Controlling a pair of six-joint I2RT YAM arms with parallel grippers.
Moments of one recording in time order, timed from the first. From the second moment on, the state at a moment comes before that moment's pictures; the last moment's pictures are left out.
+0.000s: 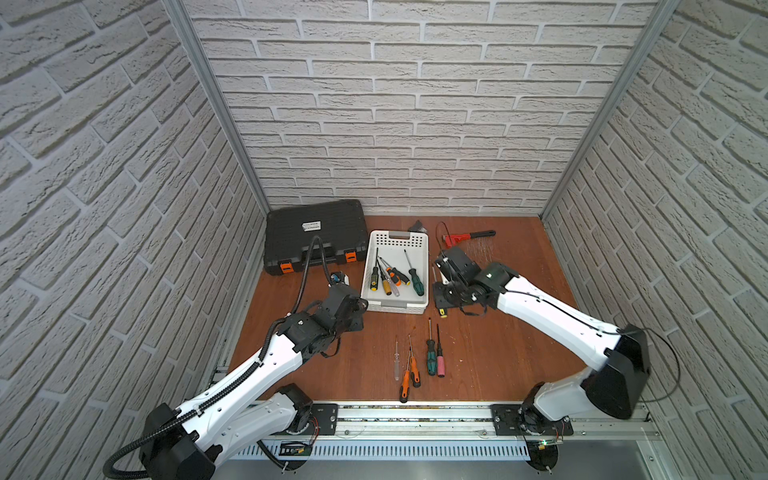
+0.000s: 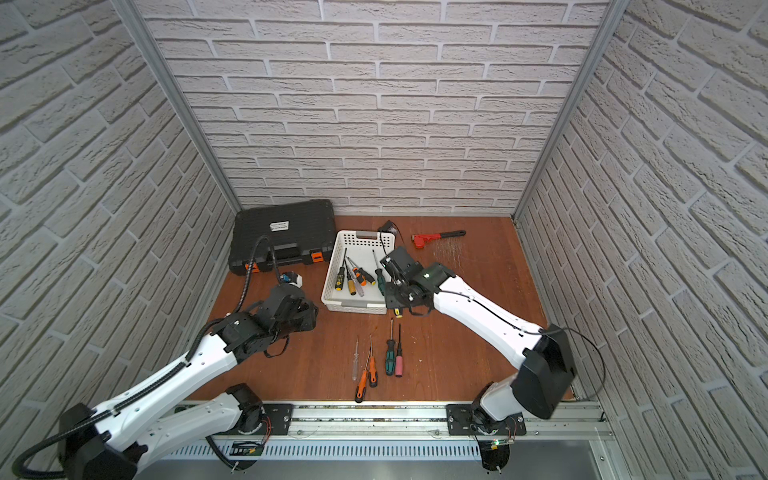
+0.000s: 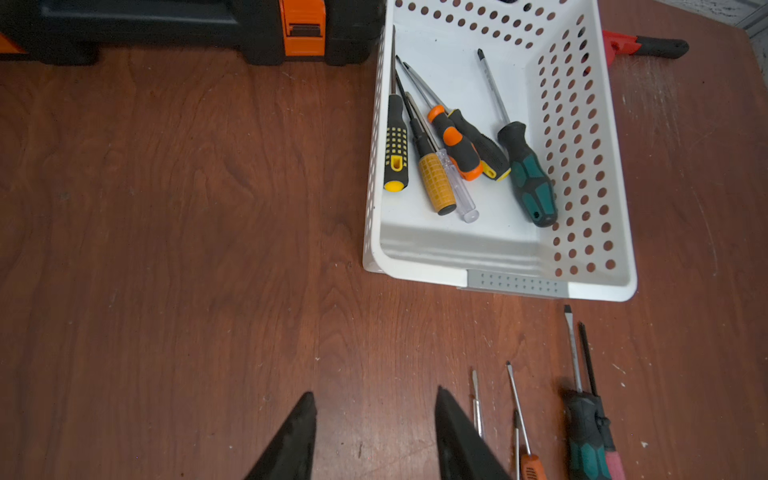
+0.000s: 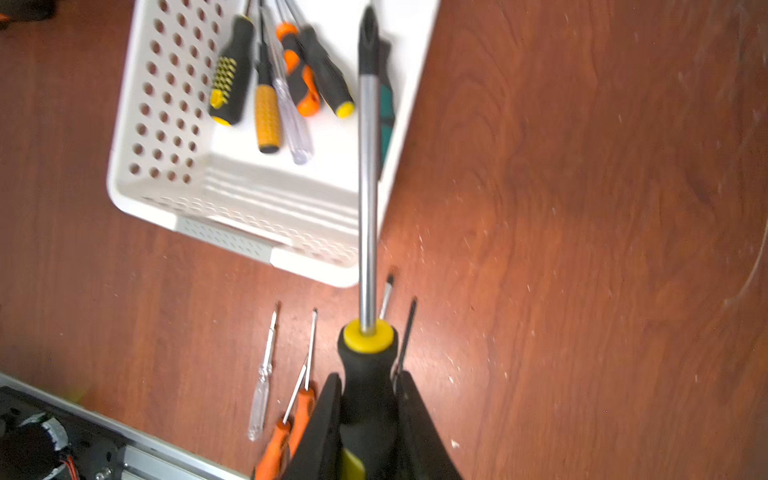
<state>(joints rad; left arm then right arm) -0.69 0.93 0.75 -0.69 -0.25 -0.67 0.67 1.58 1.43 -0.94 0.09 0.53</state>
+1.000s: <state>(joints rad) -0.67 0.86 0.71 -0.74 -0.26 -0.76 0.60 2.22 1.93 -0.98 0.07 0.28</state>
